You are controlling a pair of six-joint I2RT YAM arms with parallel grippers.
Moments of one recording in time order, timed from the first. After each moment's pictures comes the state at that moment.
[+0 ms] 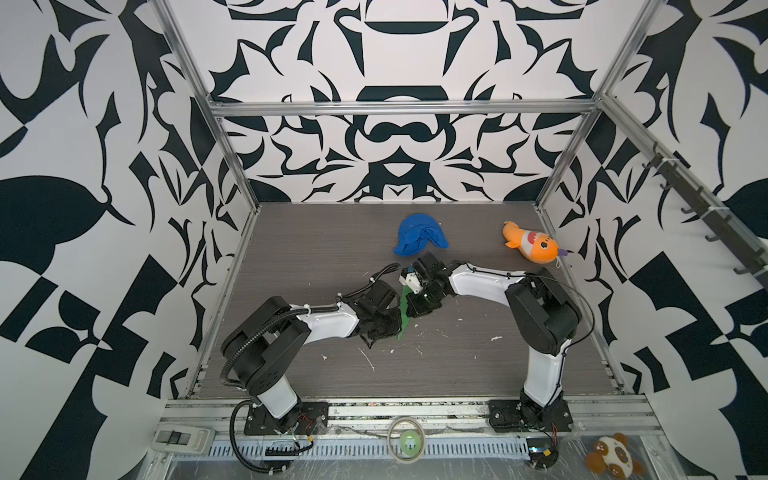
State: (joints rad) left arm -0.82 1.65 0.76 -0.13 0.26 -0.92; right arm 0.64 1.91 1.18 -0.54 -0.41 0.26
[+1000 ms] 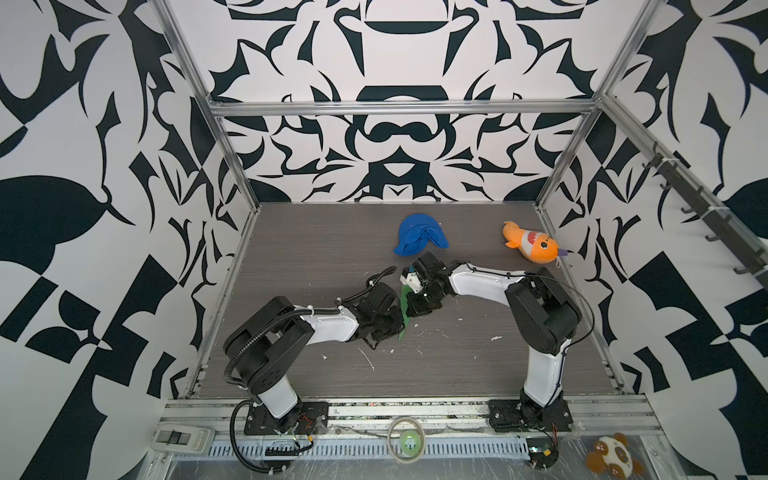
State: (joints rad) left arm -0.84 1.66 0.71 0.03 0.25 -1.10; right arm 0.64 1.92 1.18 -0.54 -0.41 0.30
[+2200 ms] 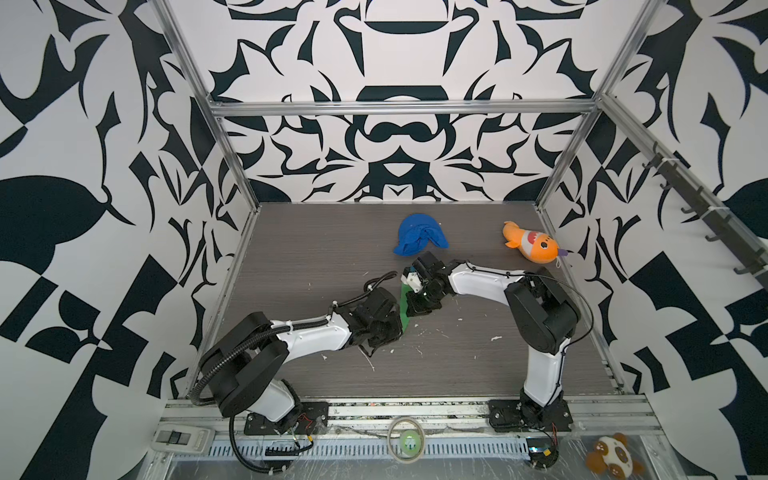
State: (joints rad) left arm -0.88 1.52 0.69 -0.10 0.21 -1.12; right arm 0.64 1.93 1.19 -0.55 -0.41 0.34
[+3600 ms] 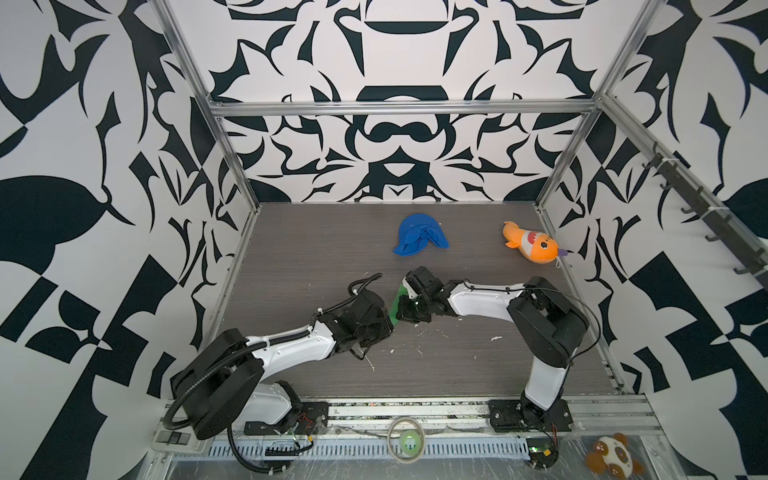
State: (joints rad) left arm -0.86 1.37 0.58 -0.07 0.12 -1.18; right arm 0.77 1.84 1.00 -0.20 -0.30 0.83
